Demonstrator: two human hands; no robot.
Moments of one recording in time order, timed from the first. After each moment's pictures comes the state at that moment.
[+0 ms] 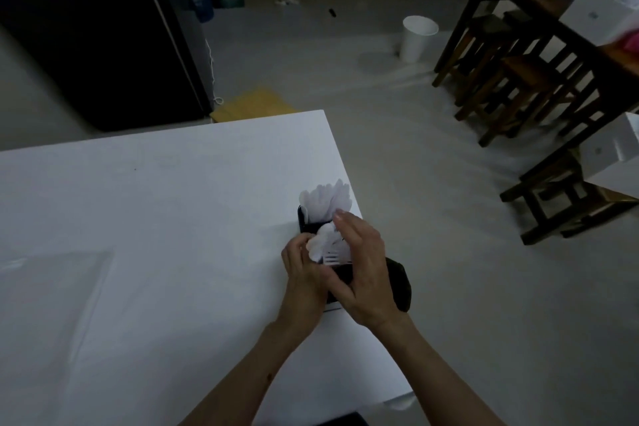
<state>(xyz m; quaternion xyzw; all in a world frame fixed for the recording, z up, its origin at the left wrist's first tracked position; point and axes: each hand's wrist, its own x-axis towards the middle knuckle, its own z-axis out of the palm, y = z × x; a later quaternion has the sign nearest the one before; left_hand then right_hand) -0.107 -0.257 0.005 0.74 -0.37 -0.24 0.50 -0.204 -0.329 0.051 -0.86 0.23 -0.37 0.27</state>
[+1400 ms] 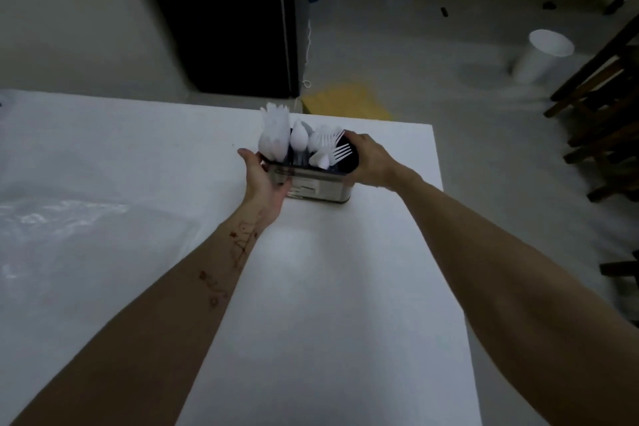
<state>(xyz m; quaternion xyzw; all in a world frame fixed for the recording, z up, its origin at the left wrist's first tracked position) 0.145 -0.271 0.063 0.50 0.14 -0.31 0.79 0.073 -0.460 0.041 -0.92 0.21 0.05 0.33</state>
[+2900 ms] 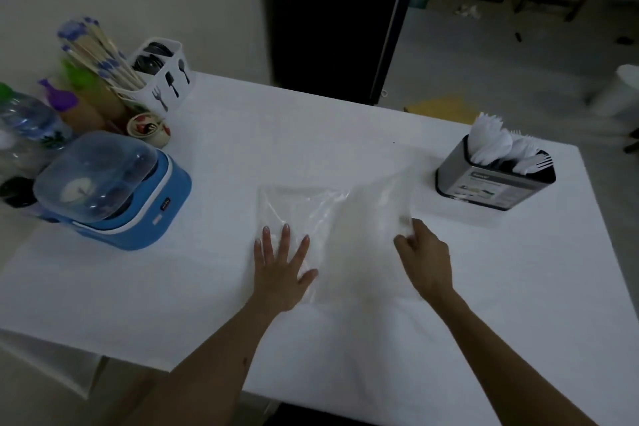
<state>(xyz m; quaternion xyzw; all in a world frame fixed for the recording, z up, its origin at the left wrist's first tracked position) 0.226 0.140 -0.090 0.93 -0.33 -0.17 0.01 0.104 -0.079 0.029 -0.84 0.42 -0.06 0.34</state>
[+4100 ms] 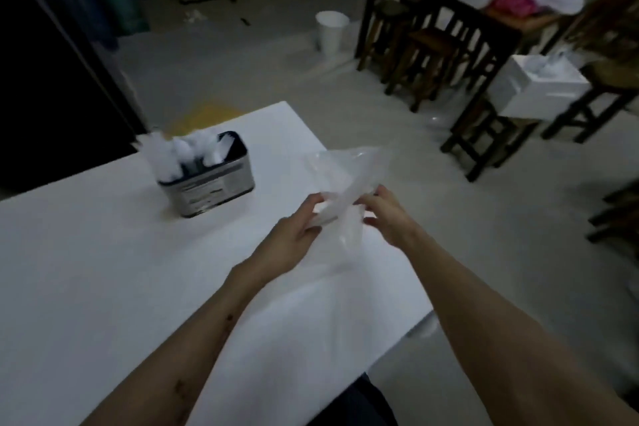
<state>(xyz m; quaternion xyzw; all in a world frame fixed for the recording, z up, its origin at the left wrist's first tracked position) 0.006 -0.194 0.086 0.60 -0.62 -0.41 0.30 -0.172 -0.312 0.052 -0.45 0.57 -0.28 0.63</state>
